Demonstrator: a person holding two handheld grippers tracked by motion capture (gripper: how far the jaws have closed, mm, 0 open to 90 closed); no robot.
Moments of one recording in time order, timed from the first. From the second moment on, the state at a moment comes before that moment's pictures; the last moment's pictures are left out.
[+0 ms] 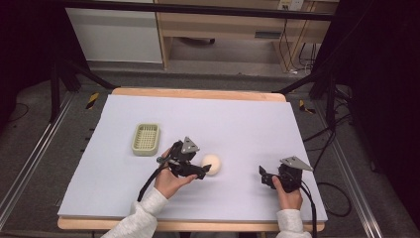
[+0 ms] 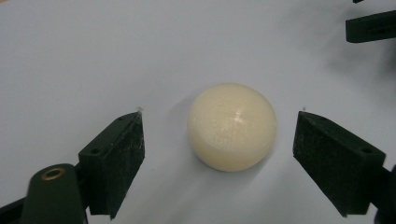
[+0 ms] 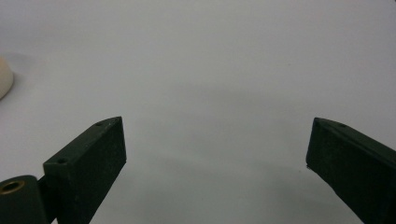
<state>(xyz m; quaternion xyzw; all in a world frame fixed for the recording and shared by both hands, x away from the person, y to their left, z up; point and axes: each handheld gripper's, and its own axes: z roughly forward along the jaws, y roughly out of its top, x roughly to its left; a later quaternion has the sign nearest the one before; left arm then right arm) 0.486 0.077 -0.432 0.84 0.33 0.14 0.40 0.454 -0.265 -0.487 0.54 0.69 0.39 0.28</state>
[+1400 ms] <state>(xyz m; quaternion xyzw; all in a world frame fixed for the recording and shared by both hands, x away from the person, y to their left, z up) 0.495 0.042 -0.455 0.86 0.33 0.13 0.37 0.454 -0.265 -0.487 0.53 0.70 0.39 0.28</state>
